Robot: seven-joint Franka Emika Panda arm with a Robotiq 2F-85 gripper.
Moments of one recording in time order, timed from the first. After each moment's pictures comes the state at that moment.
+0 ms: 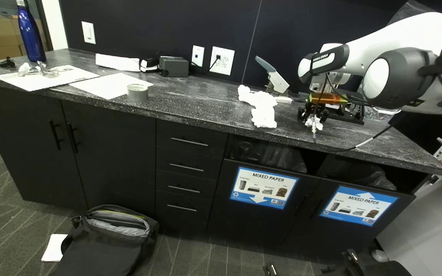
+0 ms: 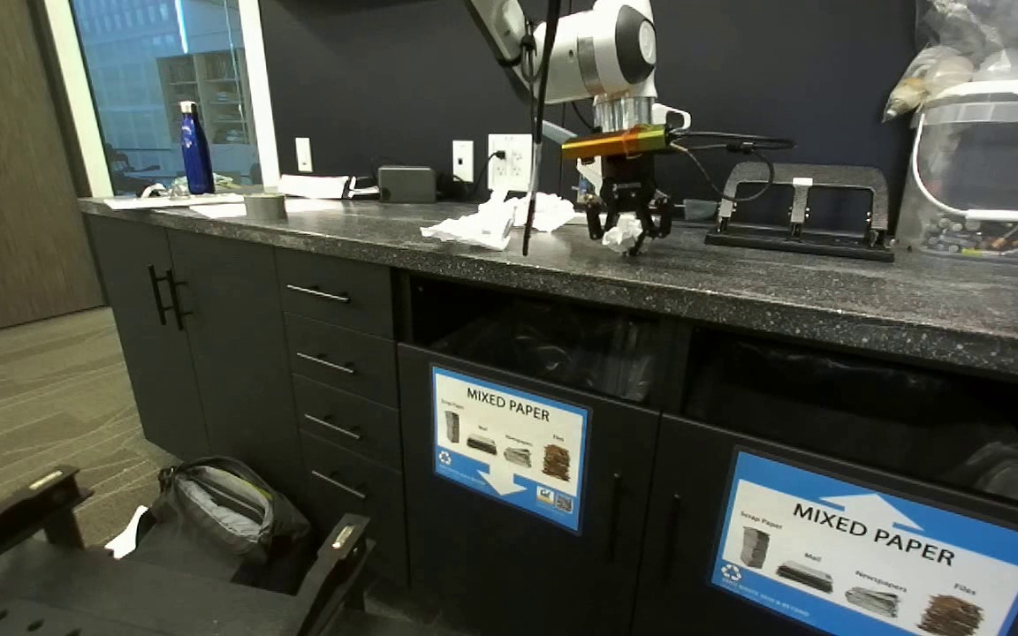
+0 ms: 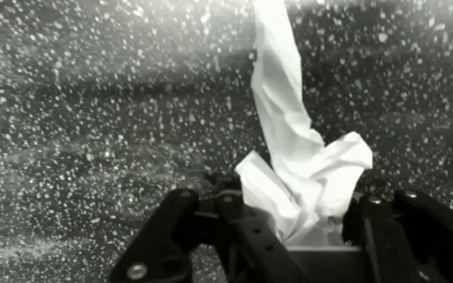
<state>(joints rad) -0.21 1.05 -0.17 -0.88 -0.02 1.95 0.02</state>
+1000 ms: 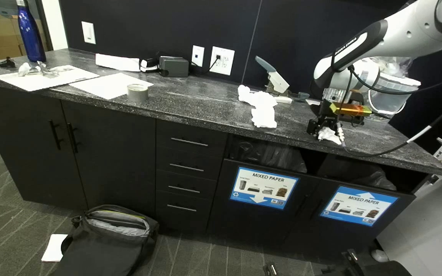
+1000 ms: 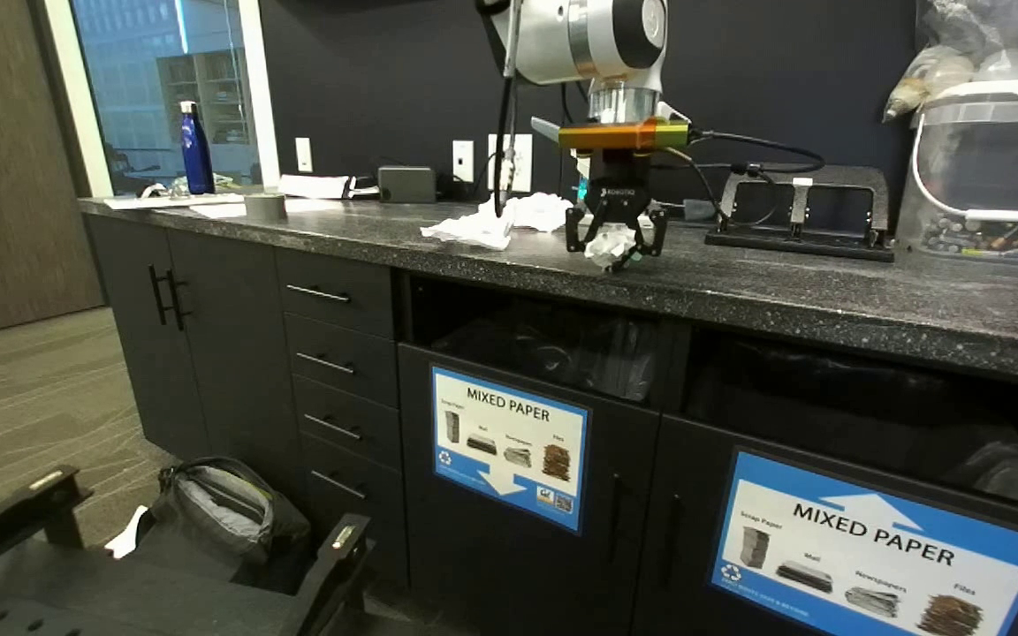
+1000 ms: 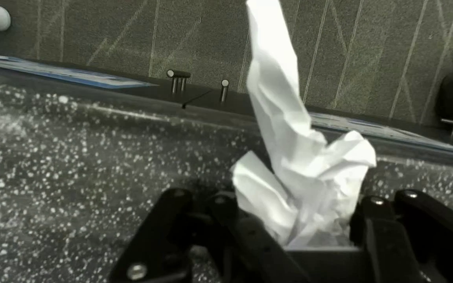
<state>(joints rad) -0.24 0.65 -0.11 -1.57 -0.01 2.15 -0.23</state>
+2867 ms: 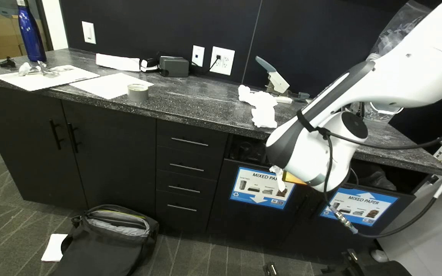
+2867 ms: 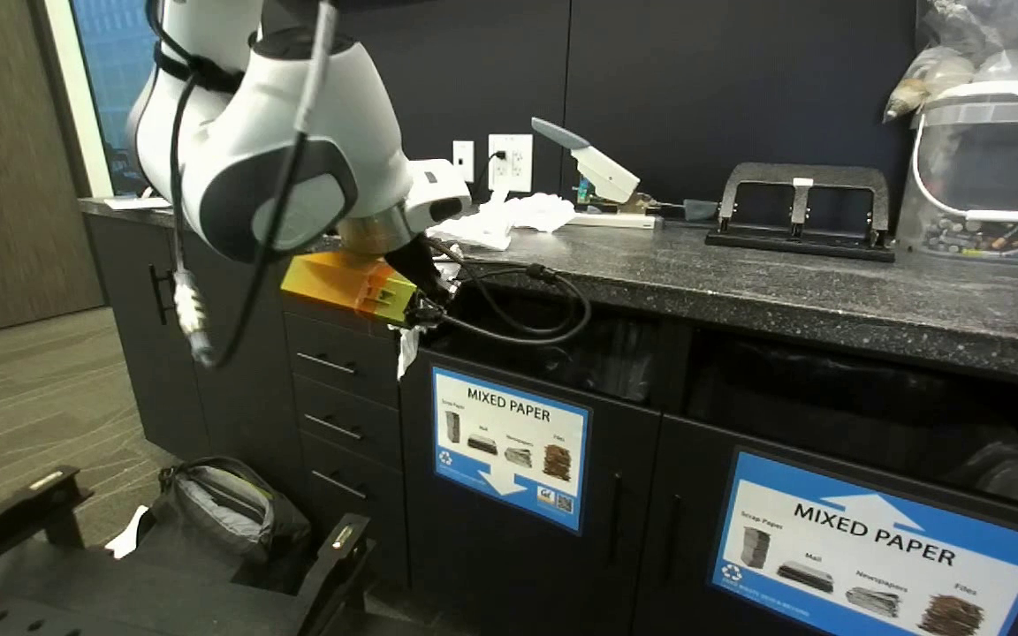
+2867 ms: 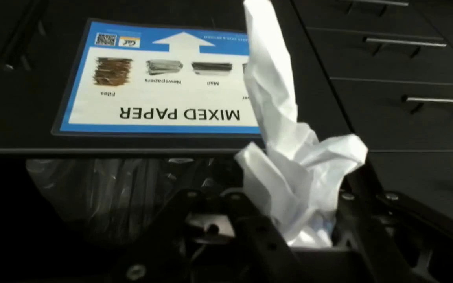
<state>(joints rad) -0.56 0.59 0.62 -2.59 0.39 3.81 -0.39</state>
